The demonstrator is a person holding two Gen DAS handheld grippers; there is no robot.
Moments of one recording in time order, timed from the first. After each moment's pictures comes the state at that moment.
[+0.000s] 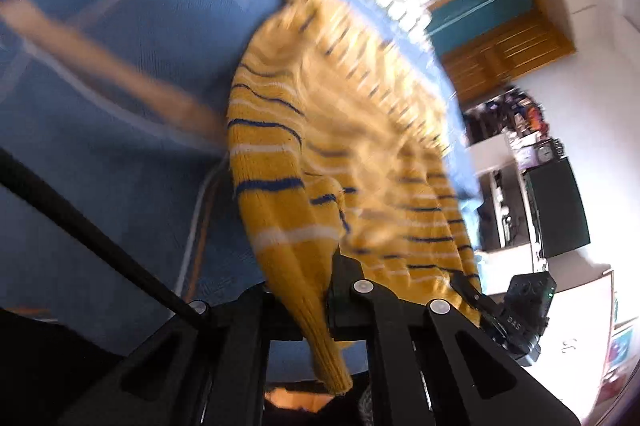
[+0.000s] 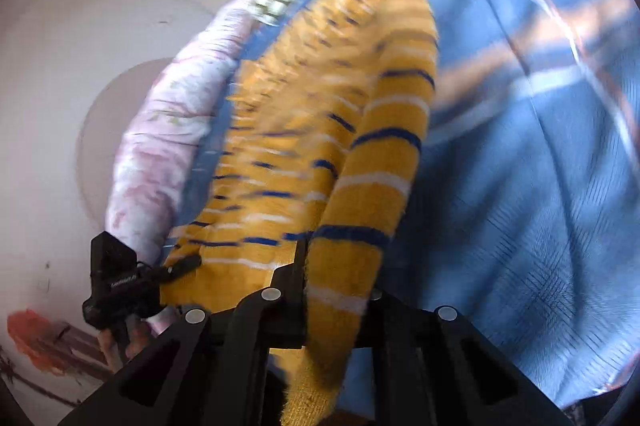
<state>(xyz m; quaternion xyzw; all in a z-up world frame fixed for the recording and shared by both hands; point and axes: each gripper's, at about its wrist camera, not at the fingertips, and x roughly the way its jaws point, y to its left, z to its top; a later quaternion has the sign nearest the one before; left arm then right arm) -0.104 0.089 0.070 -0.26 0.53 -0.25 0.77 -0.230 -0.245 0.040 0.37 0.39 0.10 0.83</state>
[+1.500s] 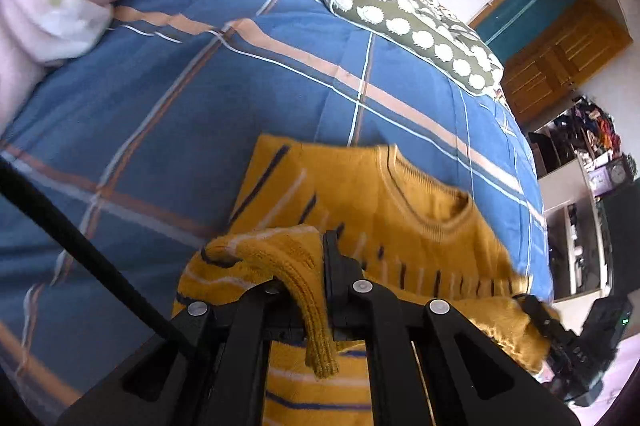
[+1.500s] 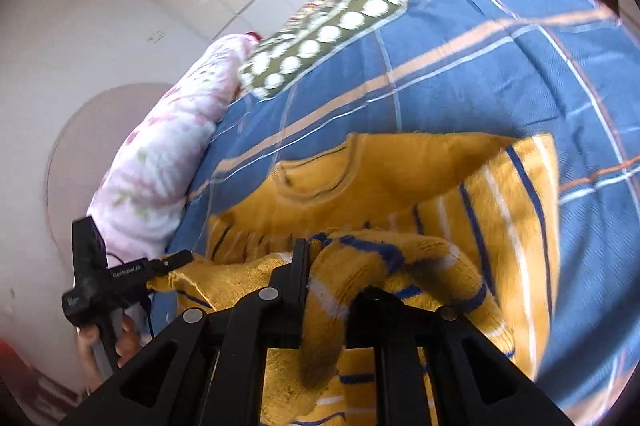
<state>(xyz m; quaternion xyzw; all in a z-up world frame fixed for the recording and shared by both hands) 0.165 -0.006 0.075 -0.17 0.54 -0.15 0.81 0.006 -0.315 0.073 0.34 0.39 0.02 0.86</state>
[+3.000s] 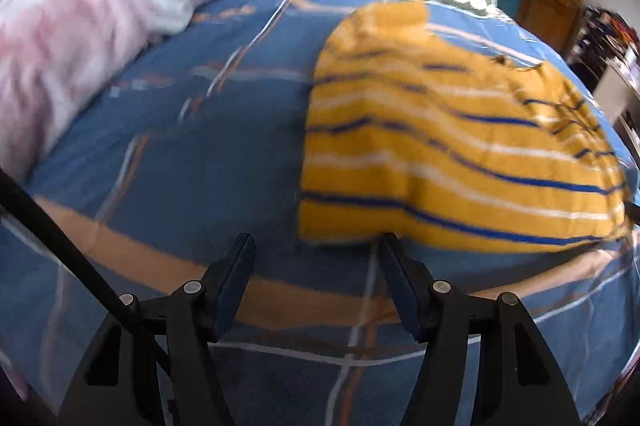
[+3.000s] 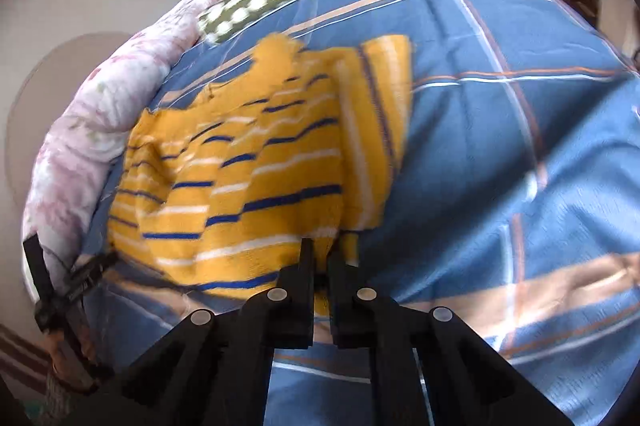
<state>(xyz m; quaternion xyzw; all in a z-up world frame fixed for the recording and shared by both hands) -0.011 0.046 0.021 0.01 0.48 -0.09 0.87 -0.118 -0.352 0.042 0.23 0.45 -0.06 0.86</state>
